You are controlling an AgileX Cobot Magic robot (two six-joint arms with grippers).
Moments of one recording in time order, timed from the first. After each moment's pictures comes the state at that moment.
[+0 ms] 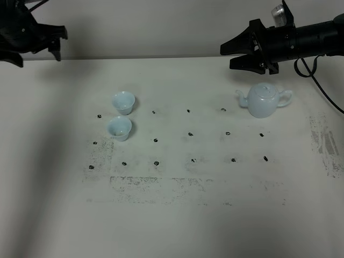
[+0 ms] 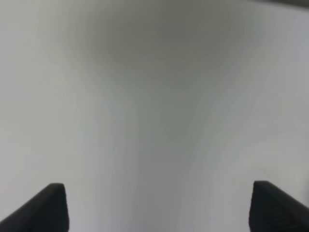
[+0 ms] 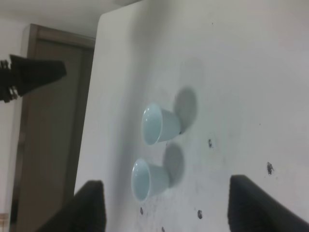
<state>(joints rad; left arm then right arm) 0.00 2.35 -2.27 0.01 1.13 -0.18 -0.03 2.38 -1.94 1.26 1.21 -0.60</state>
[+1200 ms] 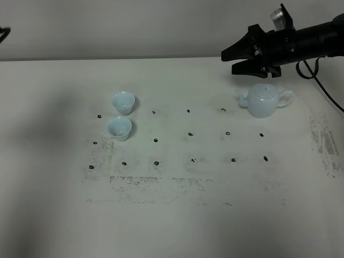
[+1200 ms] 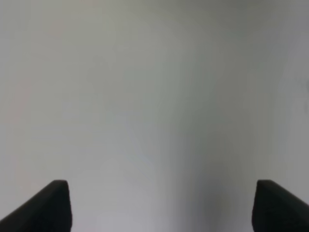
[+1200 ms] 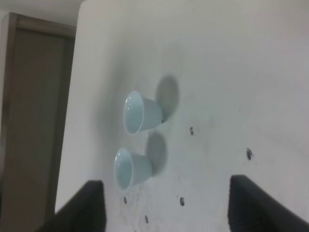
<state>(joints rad) -0.01 1.38 -1.25 0.11 1.19 -0.07 -0.03 2.38 -1.94 1.20 1.21 -0.58</state>
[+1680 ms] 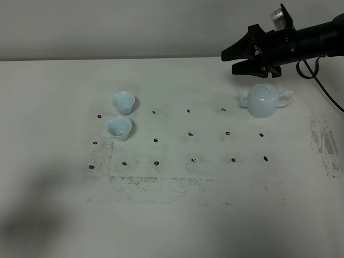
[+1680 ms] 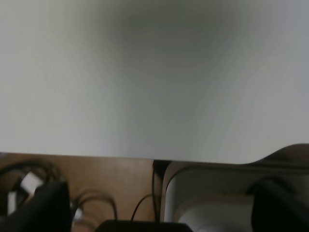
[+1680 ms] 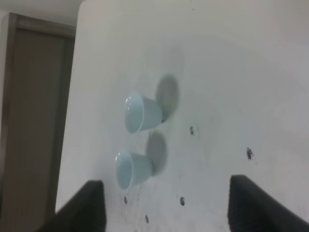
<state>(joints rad) -0.01 0.78 -0.59 -0.04 1.11 -0.07 -0.03 2.38 -1.94 1.20 1.21 -0.58</state>
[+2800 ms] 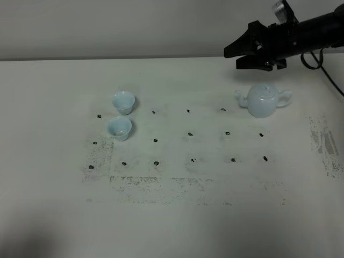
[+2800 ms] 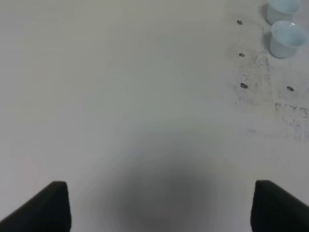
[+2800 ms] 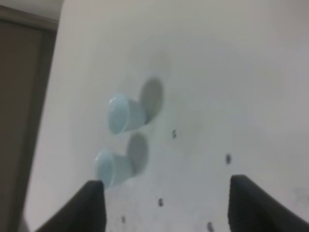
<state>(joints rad) 0.08 0.00 -0.46 -0.05 1.07 -0.06 -0.03 2.38 -2.04 1.08 1.22 -0.54</state>
